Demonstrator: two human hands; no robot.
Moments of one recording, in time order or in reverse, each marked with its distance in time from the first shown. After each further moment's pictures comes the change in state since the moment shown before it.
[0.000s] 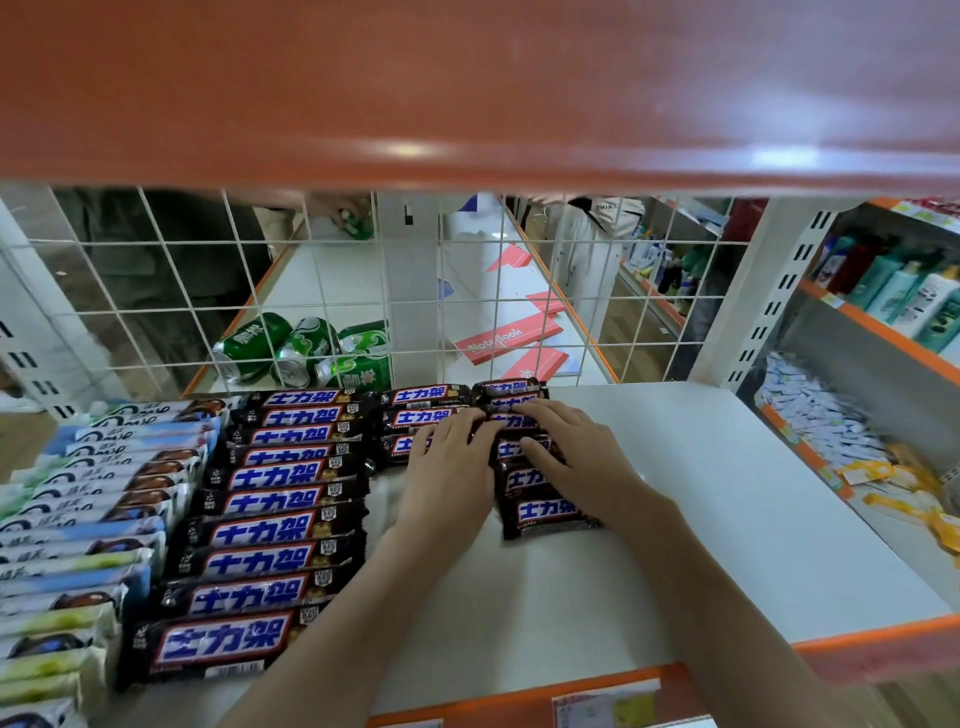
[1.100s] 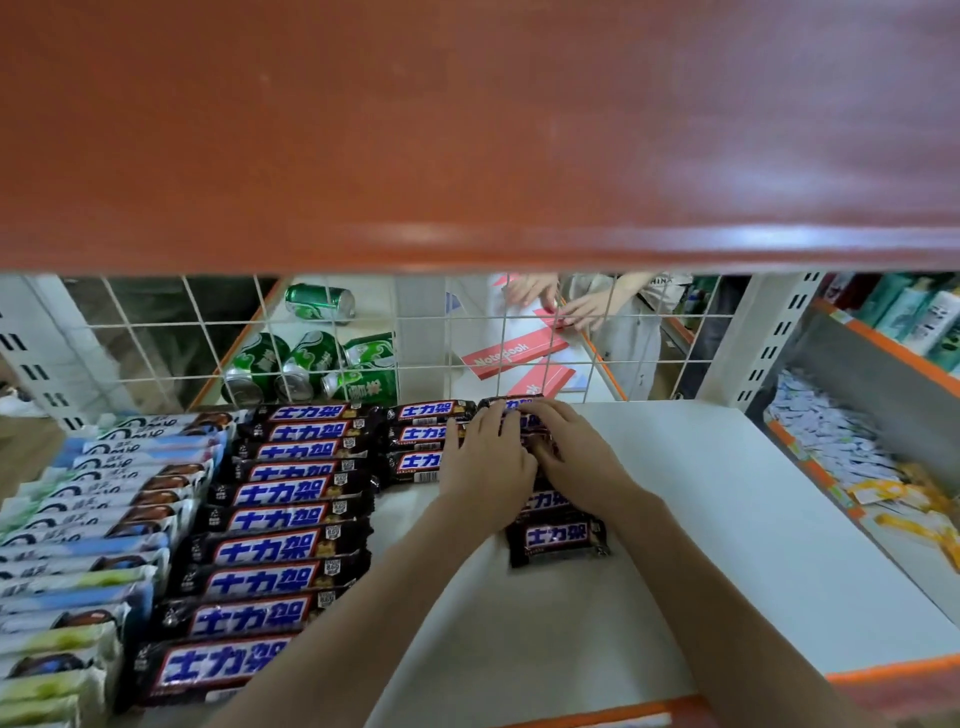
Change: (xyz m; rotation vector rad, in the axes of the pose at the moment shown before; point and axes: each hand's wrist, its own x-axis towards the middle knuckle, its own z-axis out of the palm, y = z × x) left_hand 0.036 0.021 -0.001 0.000 -0.170 -0.062; right_hand 0.024 -0.006 -0.002 0.153 0.055 0.002
